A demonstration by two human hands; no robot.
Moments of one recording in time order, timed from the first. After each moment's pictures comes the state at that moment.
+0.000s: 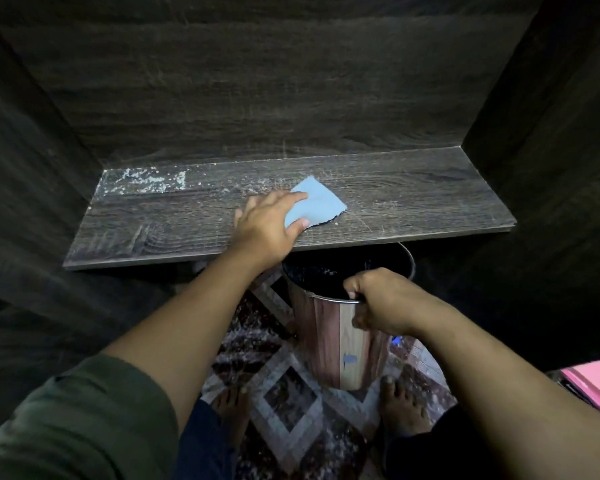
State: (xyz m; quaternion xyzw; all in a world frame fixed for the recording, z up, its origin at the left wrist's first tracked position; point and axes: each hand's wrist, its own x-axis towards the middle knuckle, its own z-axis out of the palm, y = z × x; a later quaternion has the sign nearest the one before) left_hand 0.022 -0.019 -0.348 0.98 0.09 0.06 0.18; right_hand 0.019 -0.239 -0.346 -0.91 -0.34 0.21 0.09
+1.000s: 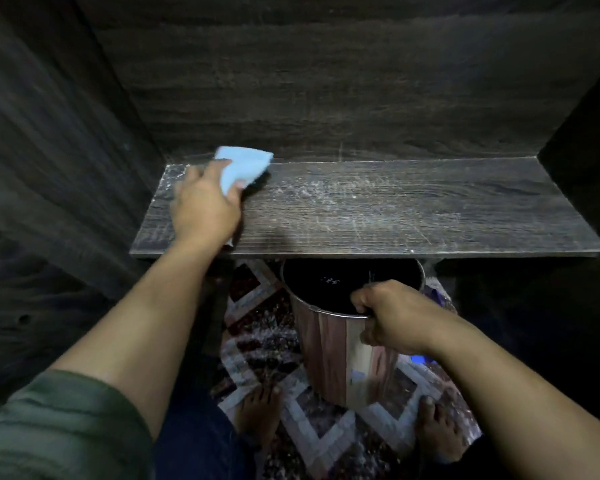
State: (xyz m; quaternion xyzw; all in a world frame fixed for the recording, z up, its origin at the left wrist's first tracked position) left_hand -0.016 0.105 -0.320 0.92 0.30 0.22 0.15; right_hand 0.005 -0.187 -0.339 -0.88 -0.40 0.22 0.11
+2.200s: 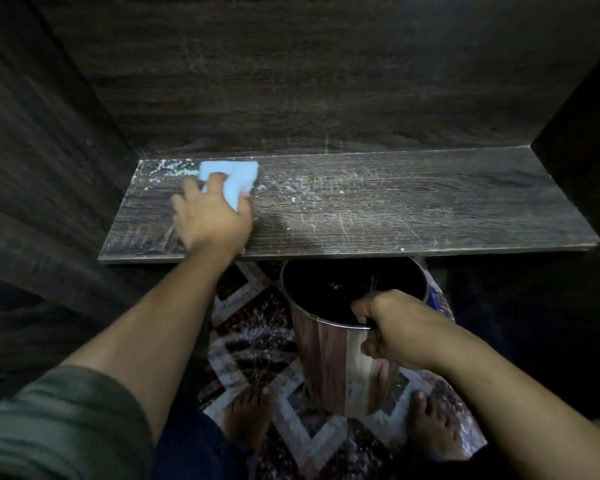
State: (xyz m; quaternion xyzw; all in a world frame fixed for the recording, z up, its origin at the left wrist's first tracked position) left_hand 0.003 0.070 -0.348 0.90 0.38 0.17 0.10; right_hand 0.008 -0.203 -0.349 -0.88 -0.39 0.25 0.12
